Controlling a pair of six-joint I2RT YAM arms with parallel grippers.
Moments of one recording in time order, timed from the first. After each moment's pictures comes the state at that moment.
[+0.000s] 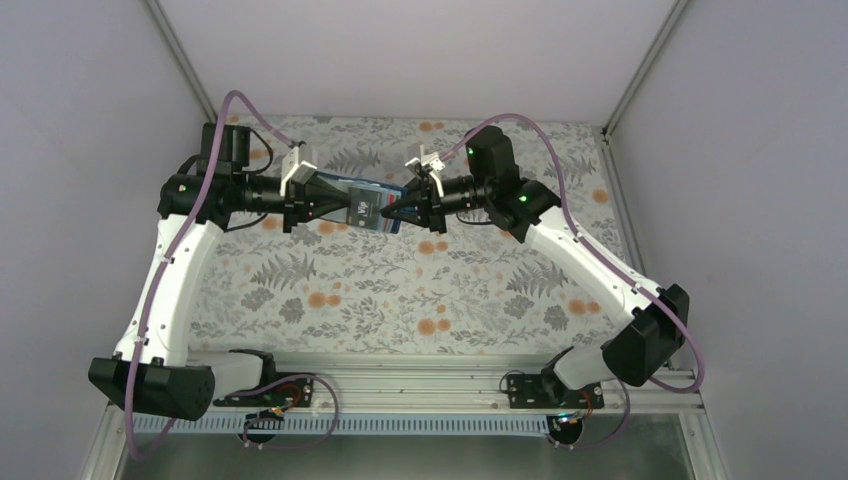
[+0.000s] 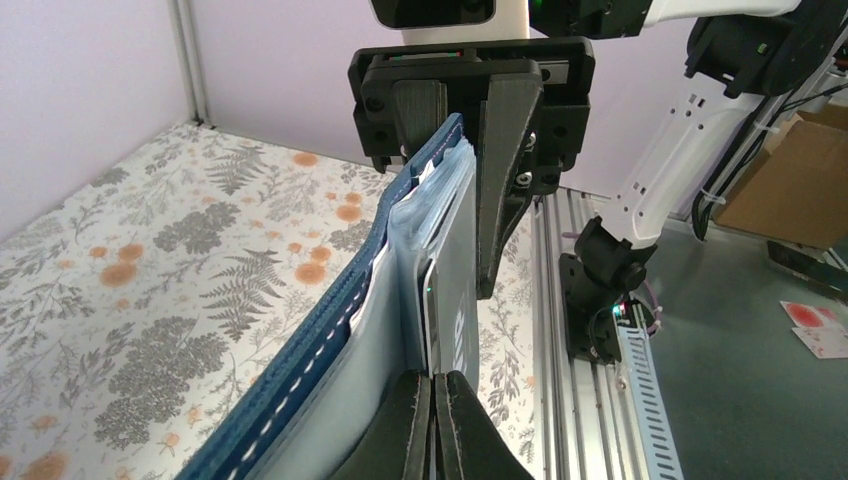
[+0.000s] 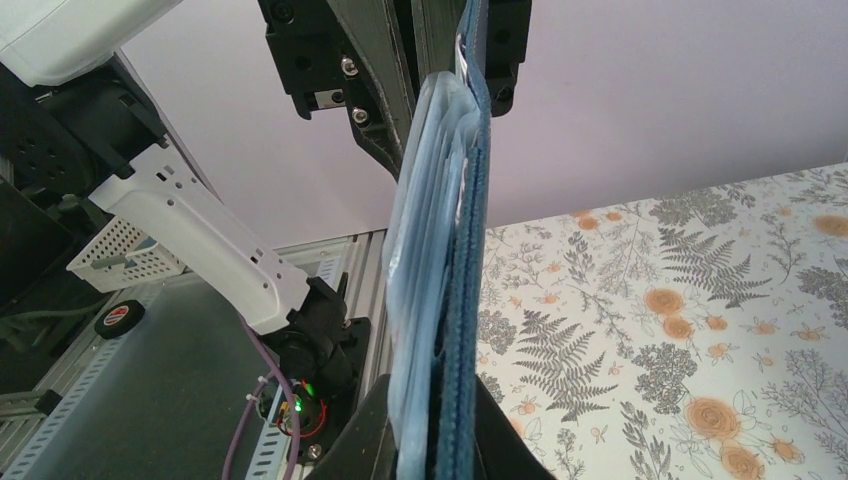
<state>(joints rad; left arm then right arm) -0.12 1.22 1.44 -1.04 1.21 0.62 0.66 1.44 1.38 -0.33 -0.99 -0.08</state>
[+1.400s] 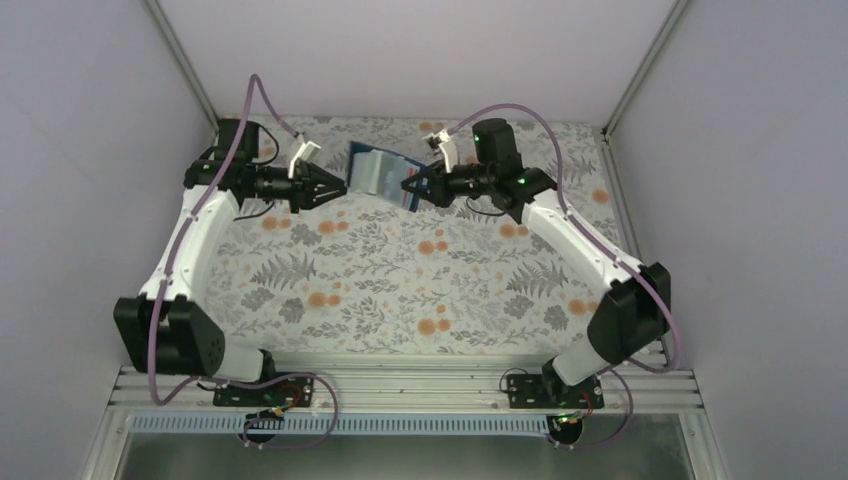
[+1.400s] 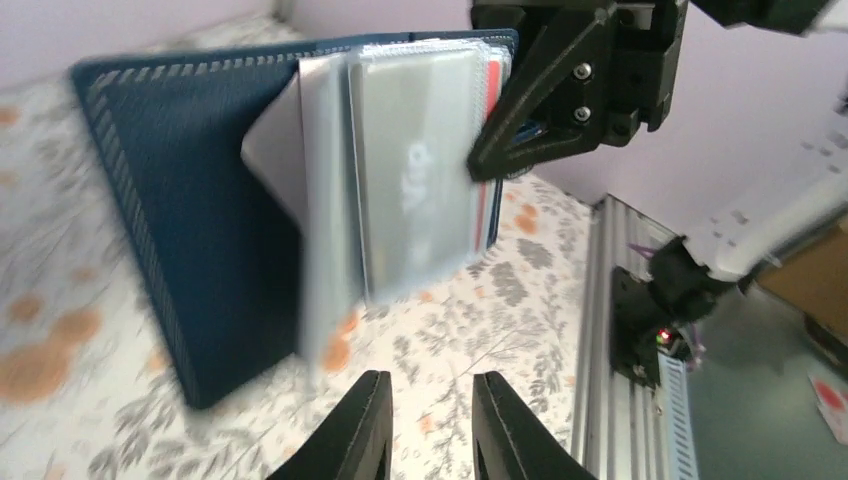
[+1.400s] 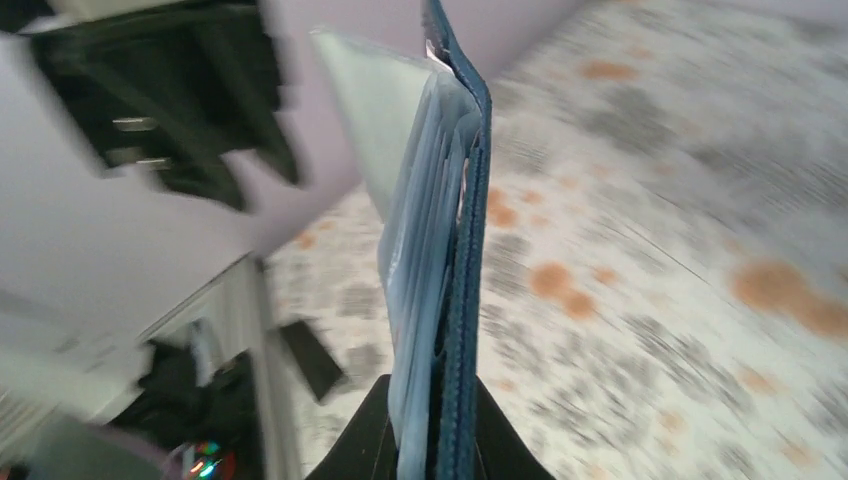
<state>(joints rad) -0.06 1.37 1.35 -0.89 1.18 0.48 0.54 1.53 1.40 -0.37 -0.82 0.10</state>
